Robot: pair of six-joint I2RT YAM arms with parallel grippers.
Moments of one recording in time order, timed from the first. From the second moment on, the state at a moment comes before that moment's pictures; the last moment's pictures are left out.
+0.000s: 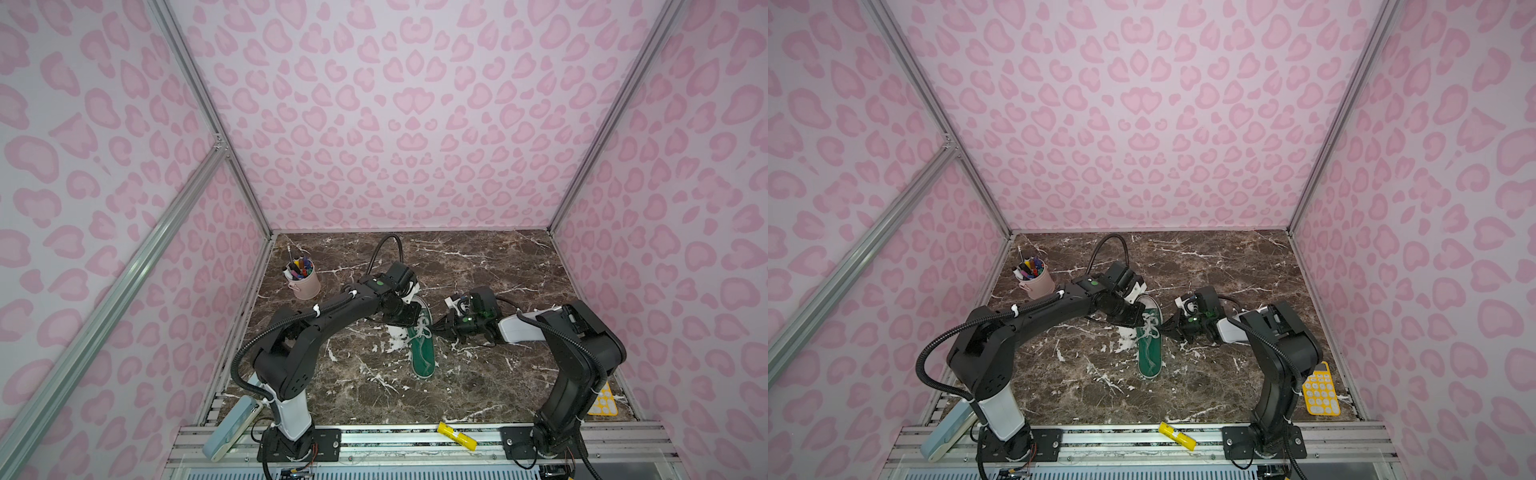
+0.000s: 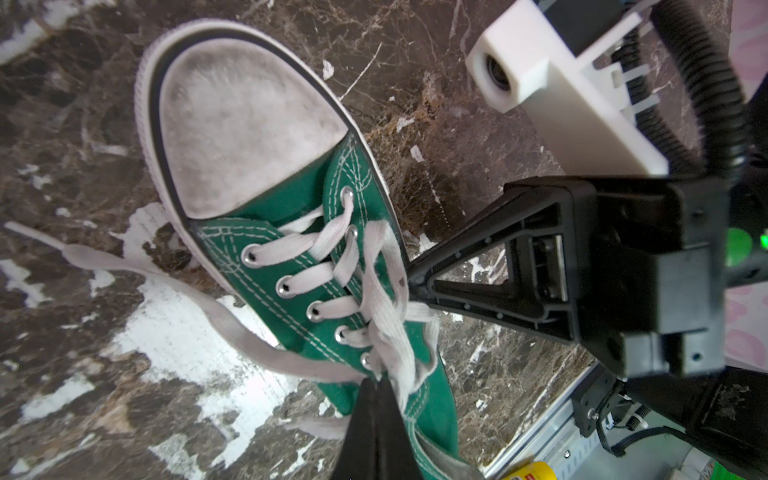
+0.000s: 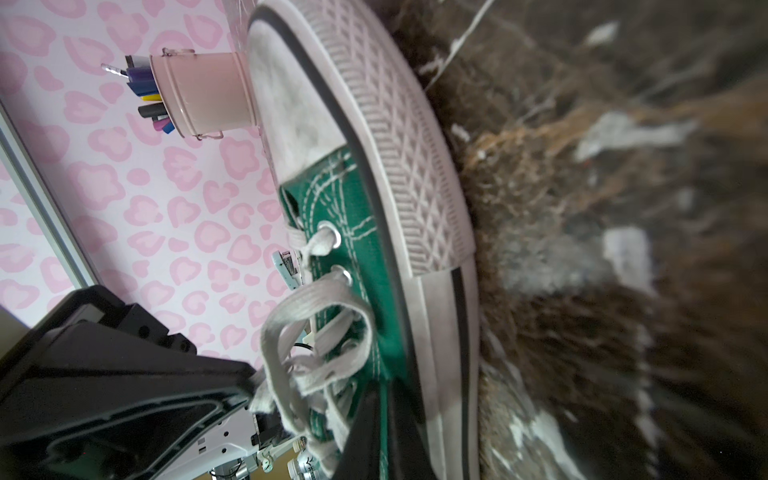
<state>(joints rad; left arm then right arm) -0.68 1.79 1.31 -0.68 0.34 -0.40 0.39 1.80 0.69 0.31 -0.89 1.00</state>
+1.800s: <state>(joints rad) -0.68 1.79 1.31 -0.70 0.34 -0.39 0.44 1.87 0.59 0.83 -1.00 1.35</state>
